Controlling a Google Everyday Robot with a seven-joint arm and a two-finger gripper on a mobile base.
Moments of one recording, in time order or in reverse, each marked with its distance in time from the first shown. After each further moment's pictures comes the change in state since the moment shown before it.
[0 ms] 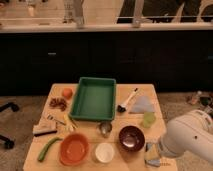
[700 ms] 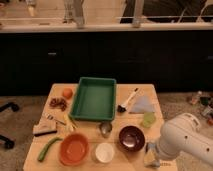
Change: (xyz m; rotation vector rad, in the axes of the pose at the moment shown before) arm 0.006 0.001 0.037 -0.014 0.071 -0.054
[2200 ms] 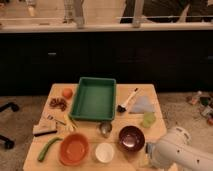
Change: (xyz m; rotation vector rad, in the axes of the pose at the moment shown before) arm -0.001 0.003 0.074 -0.008 -0.034 0.283
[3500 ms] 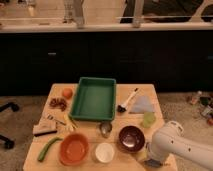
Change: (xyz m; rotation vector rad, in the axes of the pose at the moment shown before) arm -0.037 -0.001 0.026 0.001 0.010 -0.032
